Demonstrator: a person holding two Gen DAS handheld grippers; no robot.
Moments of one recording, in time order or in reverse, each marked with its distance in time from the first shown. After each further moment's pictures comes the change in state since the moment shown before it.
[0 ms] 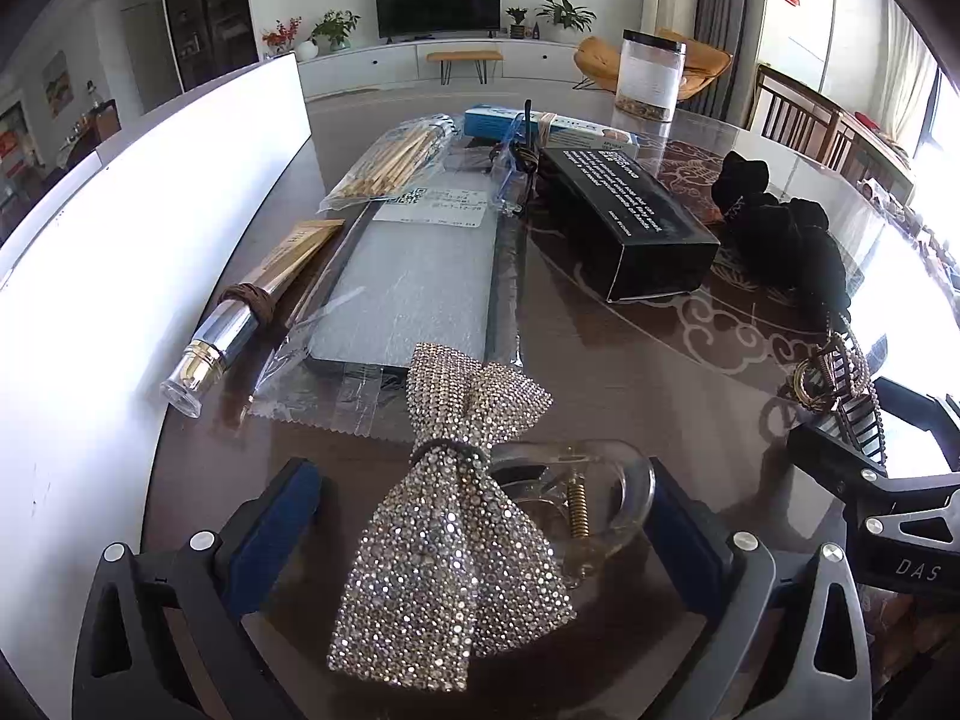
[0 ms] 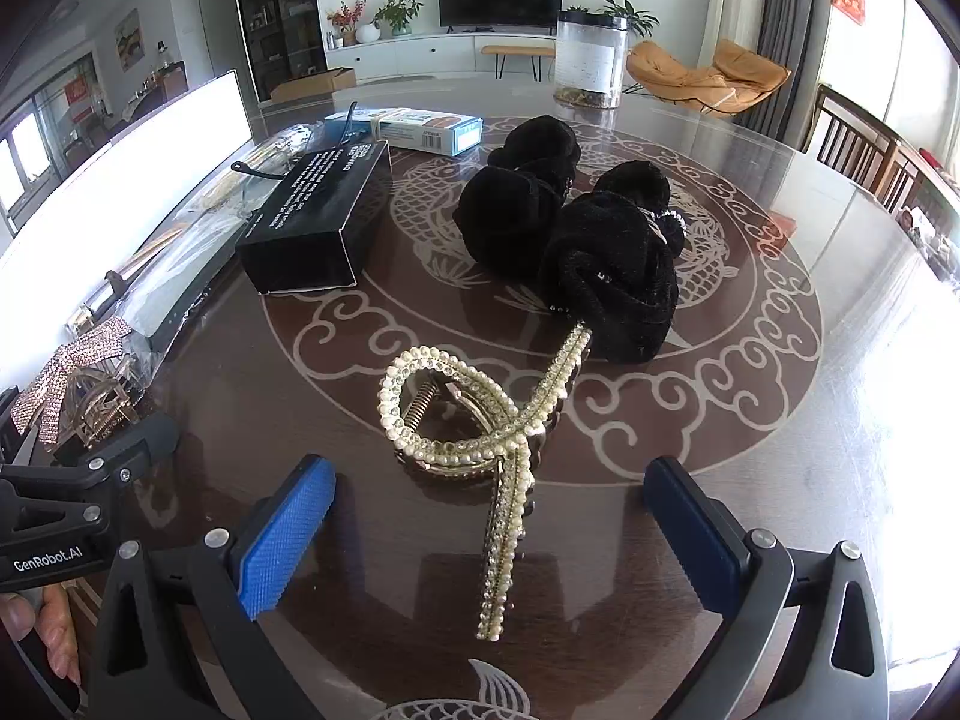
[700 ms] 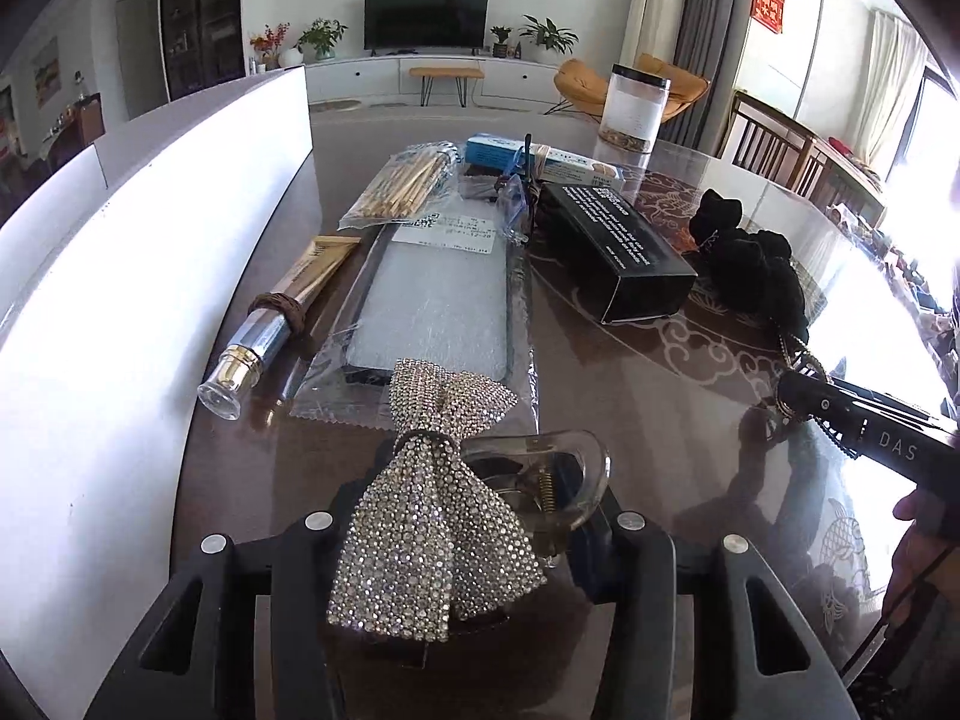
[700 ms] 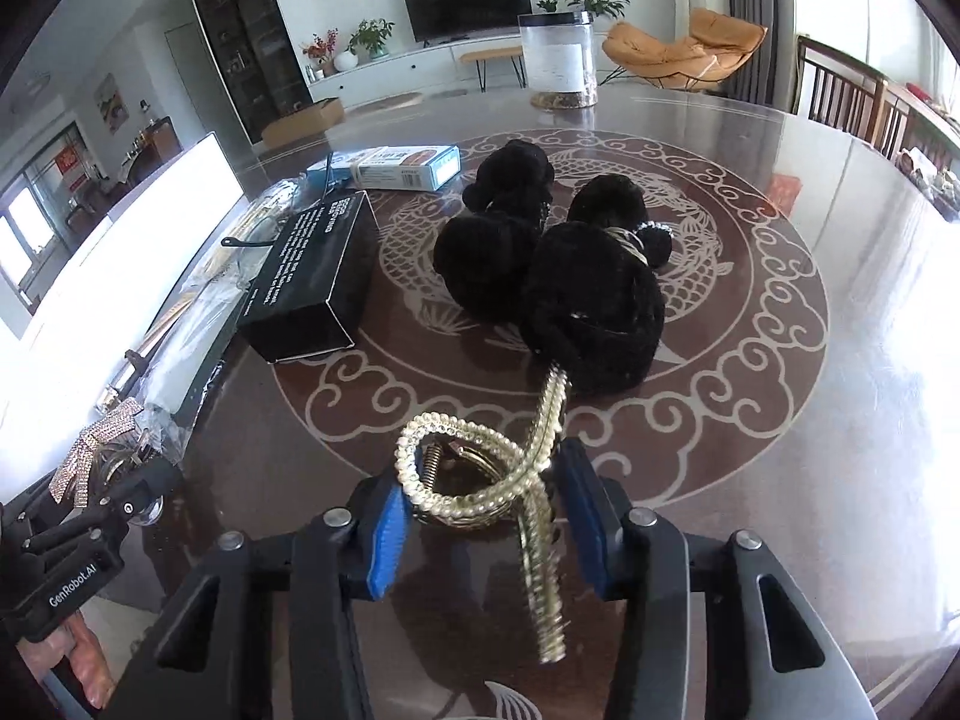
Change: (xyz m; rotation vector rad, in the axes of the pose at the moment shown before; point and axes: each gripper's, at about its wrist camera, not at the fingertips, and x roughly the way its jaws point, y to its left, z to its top) left arm -0.024 0.029 -0.006 -0.014 -0.052 -0.101; right arm -0.007 -0.024 0.010 0.157 -0.022 0.073
